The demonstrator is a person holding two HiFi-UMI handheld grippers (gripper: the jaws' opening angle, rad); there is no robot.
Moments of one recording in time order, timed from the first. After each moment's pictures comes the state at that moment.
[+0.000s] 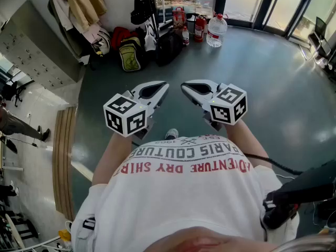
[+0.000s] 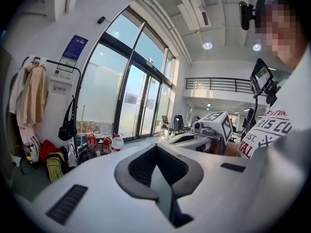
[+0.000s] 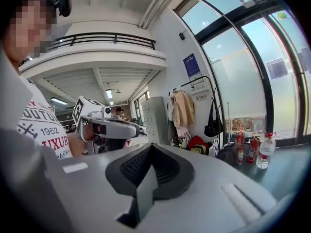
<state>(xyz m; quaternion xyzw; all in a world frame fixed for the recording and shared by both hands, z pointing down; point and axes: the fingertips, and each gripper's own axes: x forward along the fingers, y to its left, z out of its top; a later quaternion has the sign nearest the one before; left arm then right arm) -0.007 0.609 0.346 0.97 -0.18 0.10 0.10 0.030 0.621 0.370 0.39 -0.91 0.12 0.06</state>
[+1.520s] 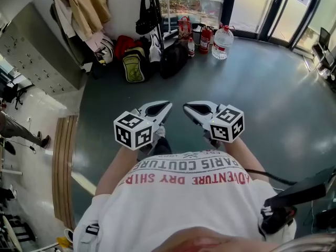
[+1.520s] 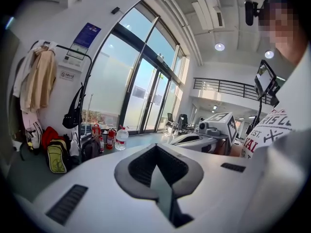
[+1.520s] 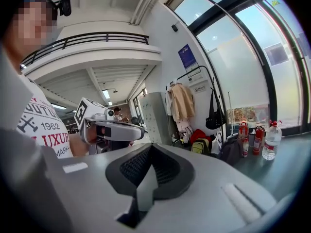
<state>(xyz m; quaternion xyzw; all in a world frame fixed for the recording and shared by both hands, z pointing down) -0.016 0.510 0.401 0.96 -0.19 0.11 0.16 0.019 0.531 0.416 0.38 -0.91 0.17 0.06</state>
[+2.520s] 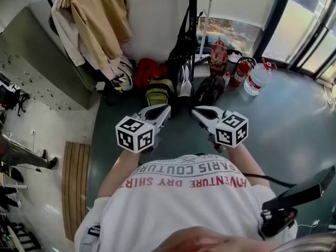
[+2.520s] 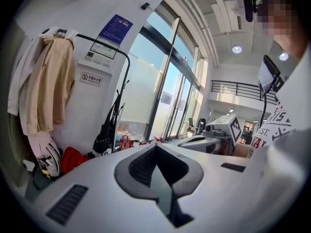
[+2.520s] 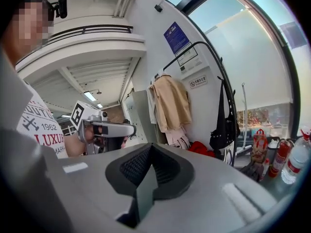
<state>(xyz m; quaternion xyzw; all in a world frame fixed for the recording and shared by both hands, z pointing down) -0.171 -0.136 0.392 0.95 -0.25 0.11 0.17 -0.100 -0.107 0.412 0.39 -0.90 0.20 0.05</state>
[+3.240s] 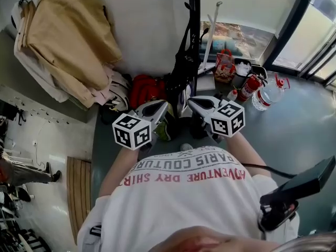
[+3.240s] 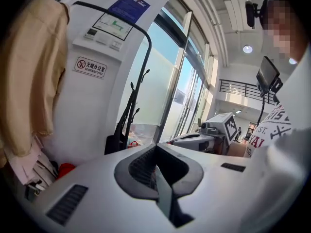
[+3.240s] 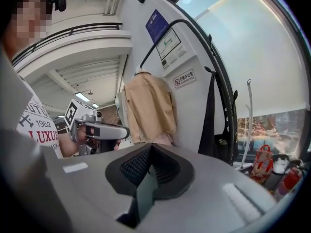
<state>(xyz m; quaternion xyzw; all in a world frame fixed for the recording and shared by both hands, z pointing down) -0.048 -0.482 0.418 0.94 -0.26 0.12 0.19 0.024 -0.471 0.439 0.38 -0.90 0.20 0.06</state>
